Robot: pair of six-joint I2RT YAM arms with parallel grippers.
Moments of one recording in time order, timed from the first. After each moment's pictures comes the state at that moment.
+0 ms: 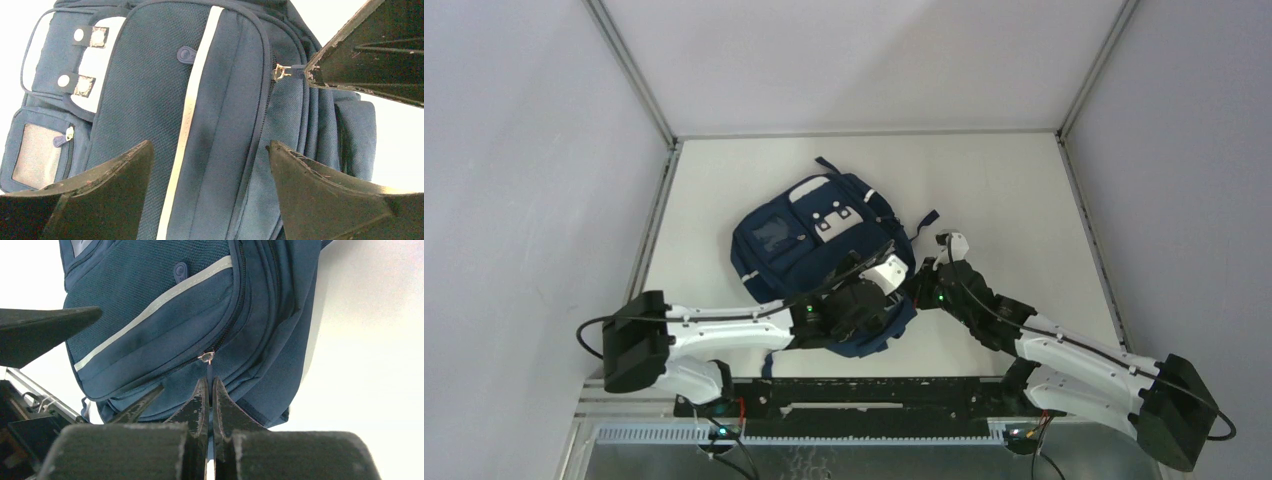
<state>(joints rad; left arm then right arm) -1.26 1.40 0.85 -0.11 -0.70 -0.05 0.83 0.91 0.46 -0.08 0.20 0.68</state>
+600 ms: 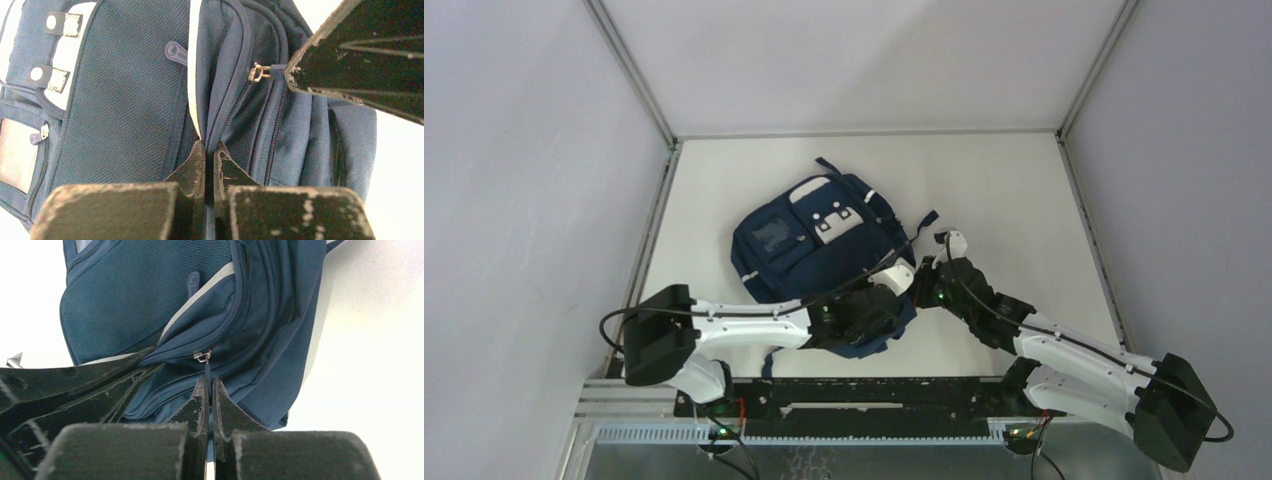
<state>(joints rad) -1.27 1.53 0.89 -0.12 -0.73 -0.12 0.81 0.91 0.46 -0.07 0.17 0.66</state>
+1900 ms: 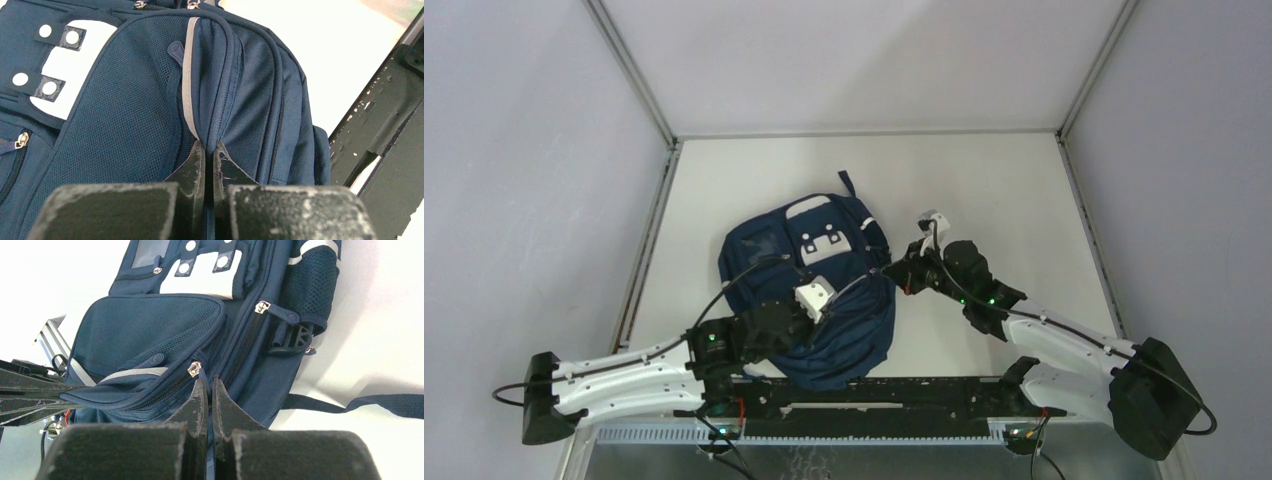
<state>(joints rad) -1.23 0.70 0.49 -0.22 -0.34 -0.13 0.69 1.06 0.50 0.21 -0.15 0.45</state>
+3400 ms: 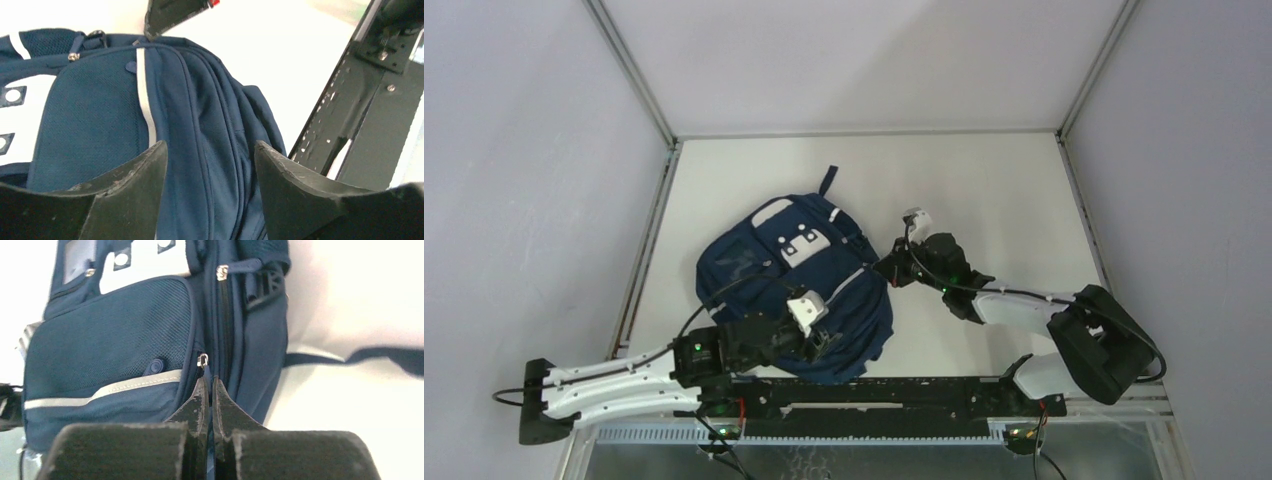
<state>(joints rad) -1.27 0.57 0.41 -0.21 -0.28 -0.08 0.66 1.38 0.52 0.48 -0.23 0.48</state>
